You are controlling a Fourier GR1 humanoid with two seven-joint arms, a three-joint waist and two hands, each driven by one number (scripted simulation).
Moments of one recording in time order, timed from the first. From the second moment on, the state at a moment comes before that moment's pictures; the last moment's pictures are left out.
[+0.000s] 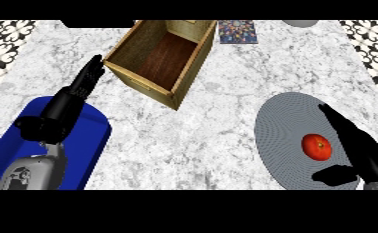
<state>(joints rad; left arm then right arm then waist) -0.18 0.20 0.05 -1.58 -0.05 -0.20 0.02 0.08 -0.29 -0.12 -1.61 0.86 0.25 0.10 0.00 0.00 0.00</state>
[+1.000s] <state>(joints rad) -0.17 0.16 0.06 -1.58 -0.09 -0.22 0.01 0.07 -0.28 -0.06 -1.48 0.94 0.28 0.05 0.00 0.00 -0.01</state>
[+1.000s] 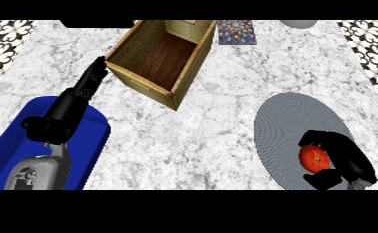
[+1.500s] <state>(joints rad) -0.18 0.18 0.08 -1.59 -0.07 -0.24 0.03 0.07 -0.30 0.00 -1.44 1.06 0.14 -0.06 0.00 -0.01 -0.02</state>
